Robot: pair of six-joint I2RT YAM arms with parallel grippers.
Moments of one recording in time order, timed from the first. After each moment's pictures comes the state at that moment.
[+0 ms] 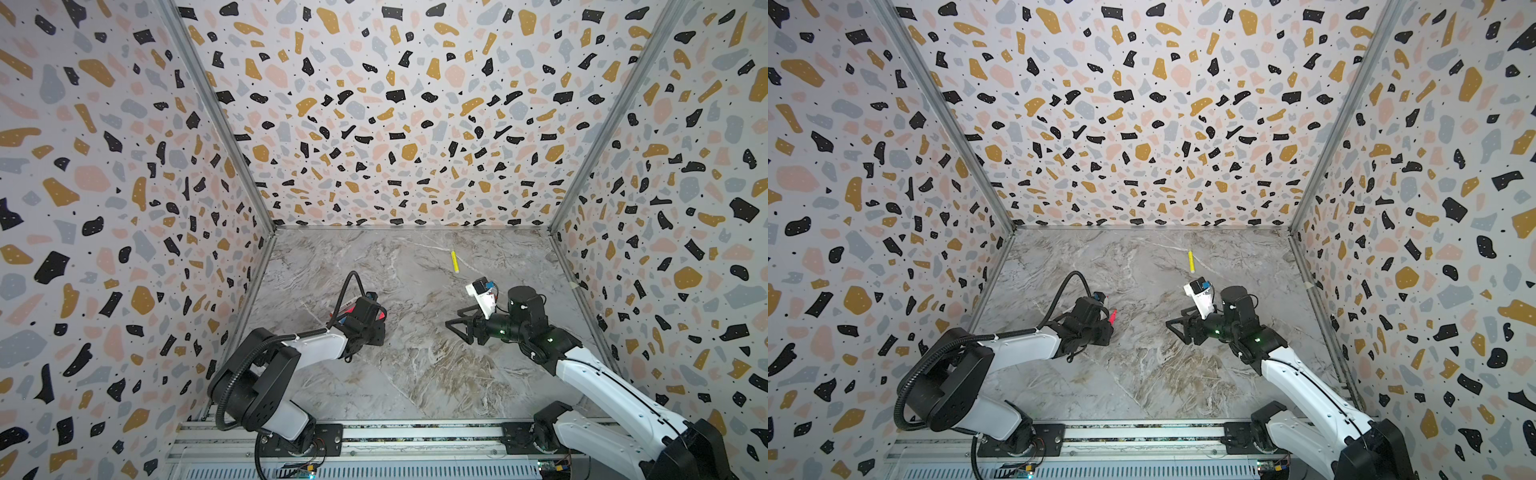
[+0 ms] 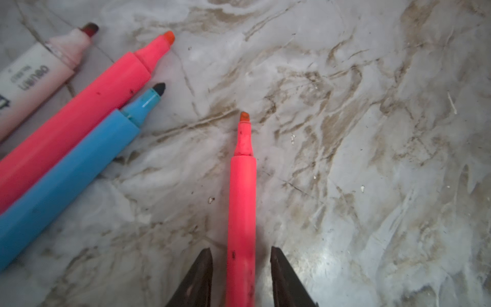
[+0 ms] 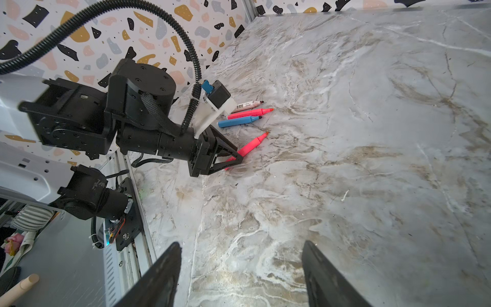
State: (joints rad) left arm -0.56 1.51 0.61 -0.06 -0.04 -0.37; right arm 0.49 0.98 0.63 -0.16 -0.60 0.19
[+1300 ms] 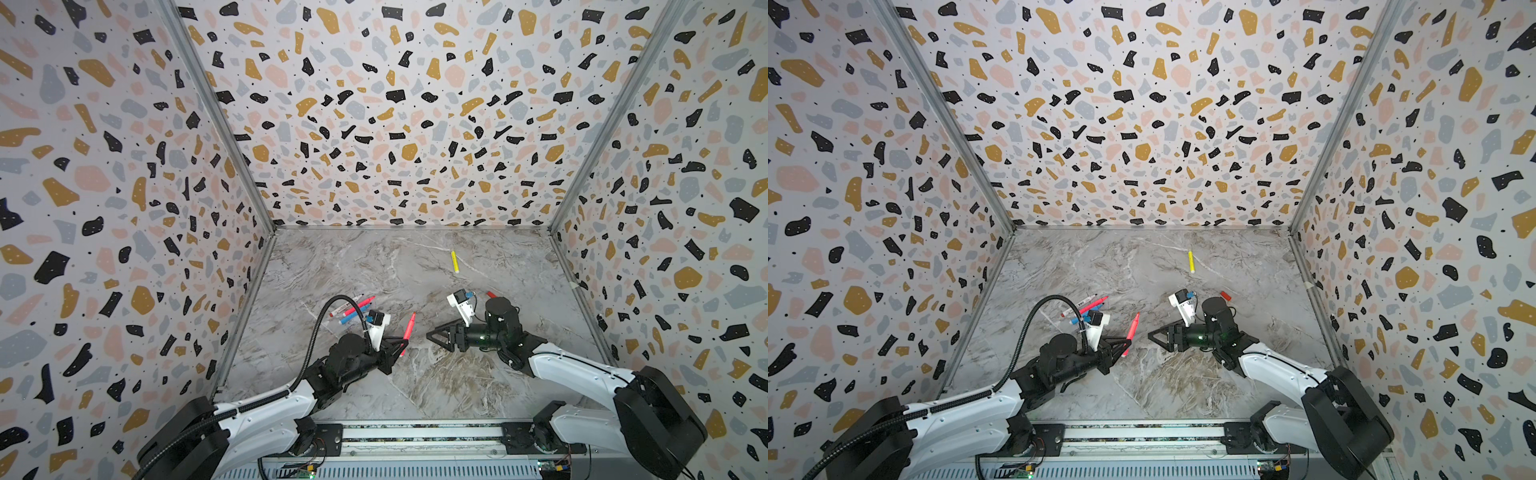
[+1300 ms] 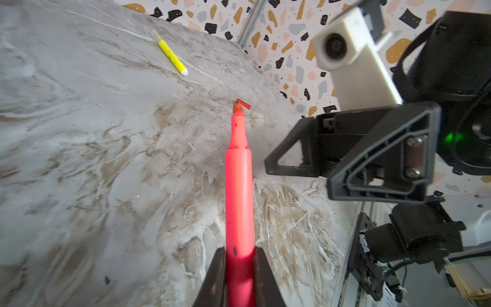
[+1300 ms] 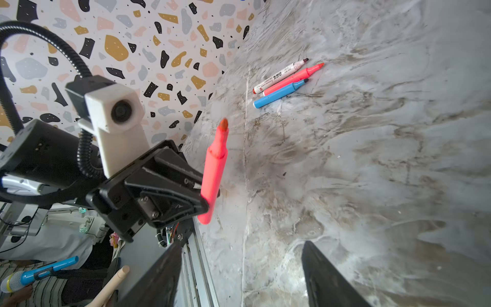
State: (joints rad) left arm -0.84 0.99 0.23 0.48 0.17 -0.54; right arm 0.61 1.25 0.48 0.35 -0.72 0.57
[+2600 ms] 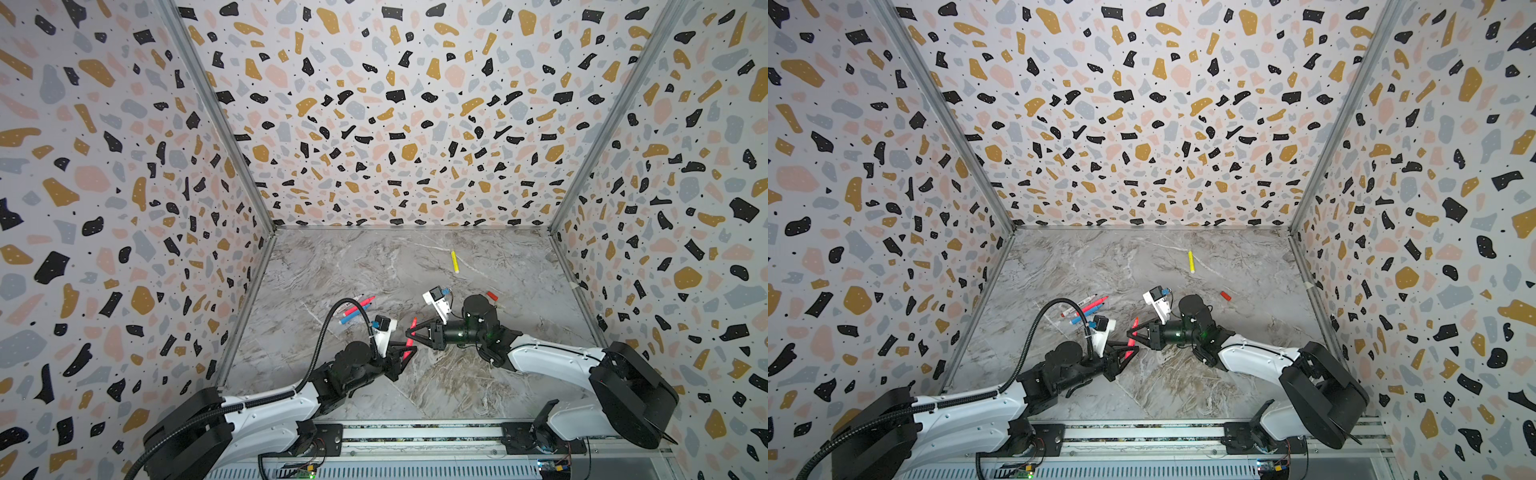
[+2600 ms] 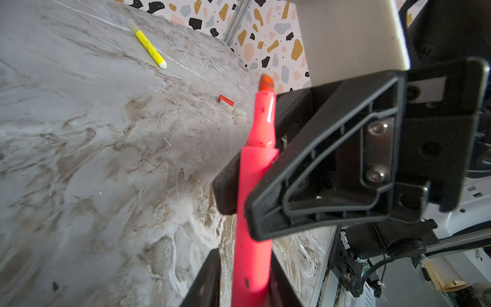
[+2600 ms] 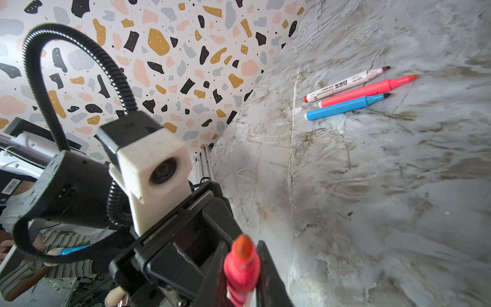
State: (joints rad) left arm -0.93 1.04 0.22 0.55 0.09 -0.58; right arm 0.77 1.39 0.59 0.50 -0.70 0.64
